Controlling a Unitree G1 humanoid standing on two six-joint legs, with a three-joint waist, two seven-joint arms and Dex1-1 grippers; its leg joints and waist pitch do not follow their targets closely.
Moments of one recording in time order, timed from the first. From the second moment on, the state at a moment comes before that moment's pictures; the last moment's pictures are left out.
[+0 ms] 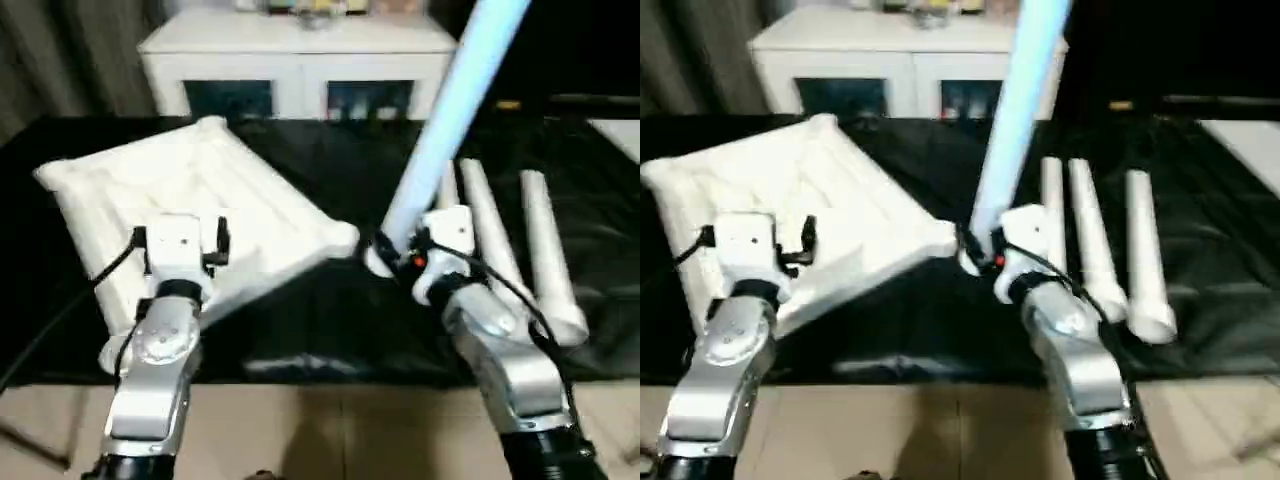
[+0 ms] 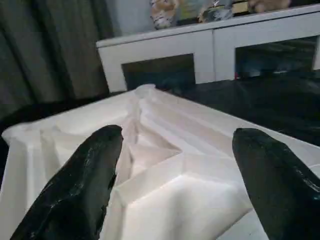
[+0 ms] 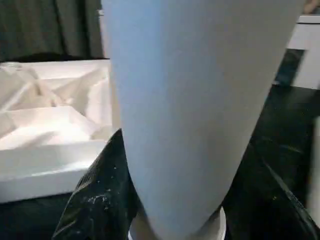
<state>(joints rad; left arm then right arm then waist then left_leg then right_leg) -0.16 0.14 0.03 -0.16 0.05 0.29 0.13 -0.27 -0.11 0.08 -0.06 0.14 0.34 0.29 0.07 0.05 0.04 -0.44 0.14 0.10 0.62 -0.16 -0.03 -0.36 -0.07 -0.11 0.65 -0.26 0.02</state>
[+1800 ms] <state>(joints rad) -0.19 0.15 0.09 -0.15 -0.08 0.34 -0.04 -0.32 -0.11 0.09 -0.03 0.16 0.36 0.34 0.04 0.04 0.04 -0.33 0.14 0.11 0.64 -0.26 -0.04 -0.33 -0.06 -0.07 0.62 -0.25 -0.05</state>
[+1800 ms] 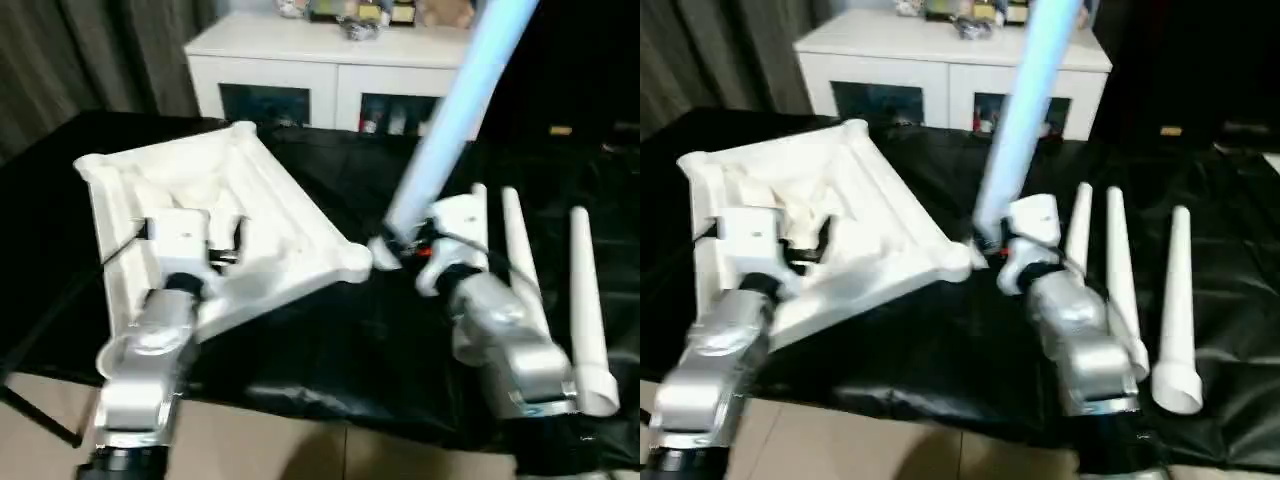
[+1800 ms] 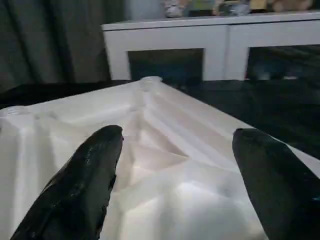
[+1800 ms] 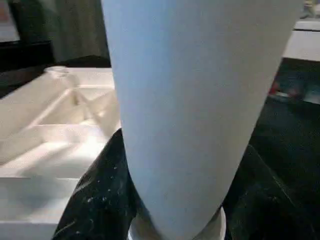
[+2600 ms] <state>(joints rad) -0.16 0.12 0.06 -0.17 -0.09 0.35 -0.06 -0.33 -0.14 0.08 -0.01 0.15 0.35 0.35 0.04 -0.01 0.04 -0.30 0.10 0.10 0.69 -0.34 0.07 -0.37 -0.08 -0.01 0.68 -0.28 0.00</state>
